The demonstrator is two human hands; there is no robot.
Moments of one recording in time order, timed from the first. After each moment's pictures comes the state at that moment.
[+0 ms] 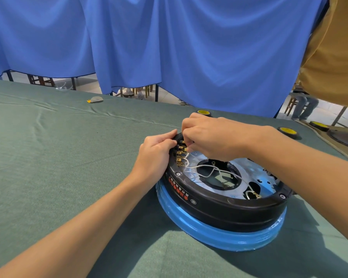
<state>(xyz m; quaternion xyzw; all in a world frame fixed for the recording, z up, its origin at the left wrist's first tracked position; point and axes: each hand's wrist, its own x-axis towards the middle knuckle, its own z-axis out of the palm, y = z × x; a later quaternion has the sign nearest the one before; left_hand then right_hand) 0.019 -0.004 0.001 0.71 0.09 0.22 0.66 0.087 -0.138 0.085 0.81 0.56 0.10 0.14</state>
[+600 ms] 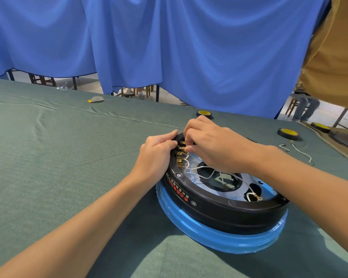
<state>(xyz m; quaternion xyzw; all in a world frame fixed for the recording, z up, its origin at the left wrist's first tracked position) 0.019 -0.004 0.005 0.73 0.10 0.21 0.65 0.088 -0.150 0.059 0.81 0.56 0.17 0.01</state>
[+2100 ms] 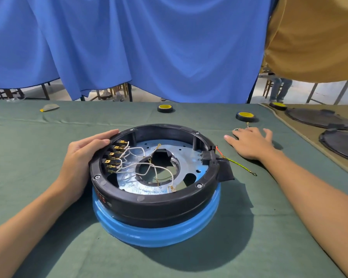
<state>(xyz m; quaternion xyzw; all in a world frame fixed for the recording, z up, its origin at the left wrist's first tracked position) 0.024 0.000 -0.005 0.66 0.04 0.25 0.71 0.241 -0.336 -0.021 0.99 0.10 0.08 -0.02</state>
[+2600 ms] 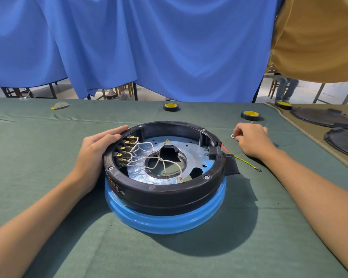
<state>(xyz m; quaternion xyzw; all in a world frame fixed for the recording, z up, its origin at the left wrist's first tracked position) 0.021 -0.004 -0.001 0.66 0.05 0.24 0.71 0.223 -0.323 -0.012 0.96 0.15 0.17 -0.16</state>
